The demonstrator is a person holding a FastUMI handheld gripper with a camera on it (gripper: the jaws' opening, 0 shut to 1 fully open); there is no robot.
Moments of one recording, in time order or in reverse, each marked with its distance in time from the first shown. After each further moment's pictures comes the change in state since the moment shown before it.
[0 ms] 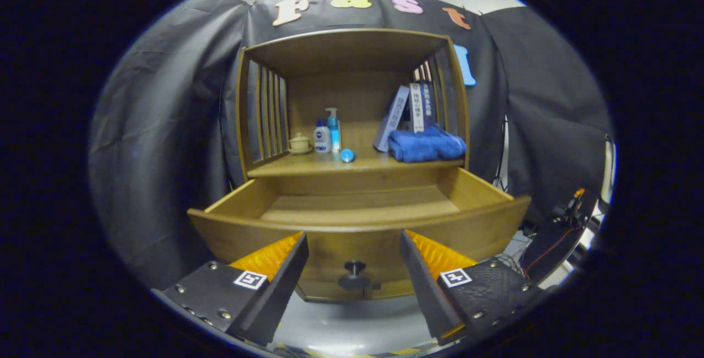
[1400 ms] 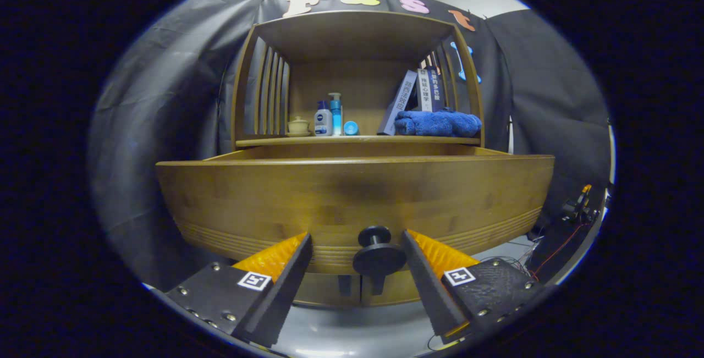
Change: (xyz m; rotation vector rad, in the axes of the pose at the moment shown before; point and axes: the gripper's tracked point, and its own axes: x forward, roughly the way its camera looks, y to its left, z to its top) arm 0.071 0.015 -0.051 -0.060 -0.083 -0.021
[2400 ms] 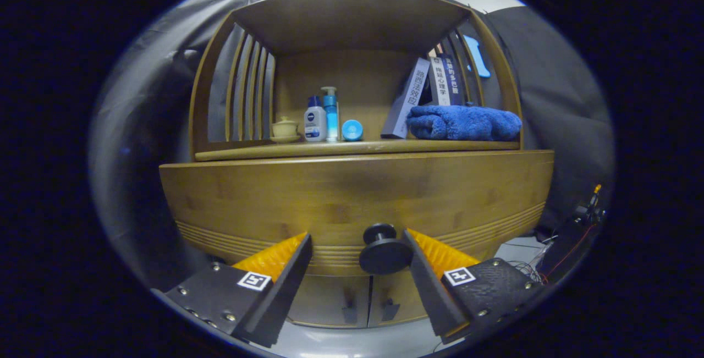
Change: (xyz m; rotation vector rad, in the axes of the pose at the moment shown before) arm 0.120 0.014 0.023 0.037 0.014 -0.011
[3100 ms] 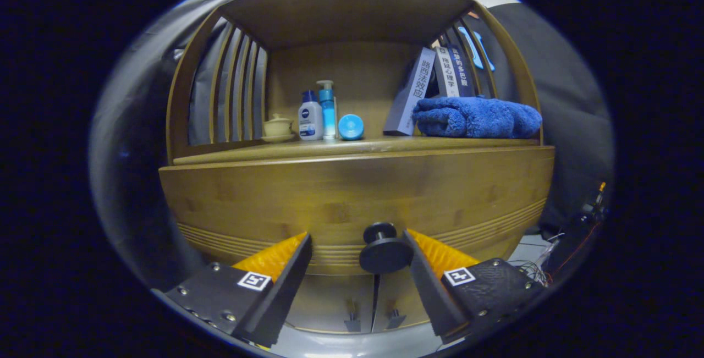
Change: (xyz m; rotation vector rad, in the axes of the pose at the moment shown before) arm 0.037 0.001 0.000 0.014 0.015 0.004
